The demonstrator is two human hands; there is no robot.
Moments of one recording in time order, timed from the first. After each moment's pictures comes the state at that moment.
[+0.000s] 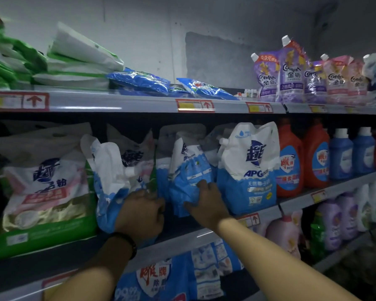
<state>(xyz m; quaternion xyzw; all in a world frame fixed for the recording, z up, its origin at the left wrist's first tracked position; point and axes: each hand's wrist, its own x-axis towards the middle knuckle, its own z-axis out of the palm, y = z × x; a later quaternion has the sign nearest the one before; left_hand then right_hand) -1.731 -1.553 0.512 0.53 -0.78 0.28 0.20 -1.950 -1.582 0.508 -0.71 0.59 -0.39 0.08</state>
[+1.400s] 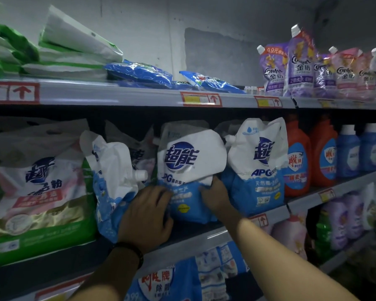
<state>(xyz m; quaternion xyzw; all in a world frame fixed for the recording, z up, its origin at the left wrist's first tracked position) -1.731 -1.563 0.495 0.48 -0.79 0.24 0.30 -1.949 -1.638 0.511 -0.60 0.51 -0.56 0.25</state>
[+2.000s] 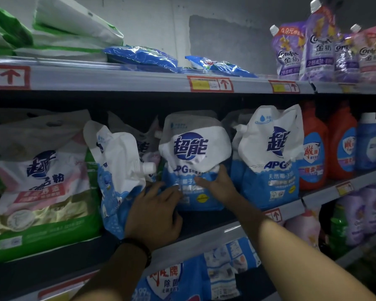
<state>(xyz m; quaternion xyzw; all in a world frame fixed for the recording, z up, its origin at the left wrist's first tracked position) -1.734 -1.566 0.496 0.51 -0.79 0.27 0.21 -1.947 -1.674 0.503 -0.59 0.46 -0.55 0.37</state>
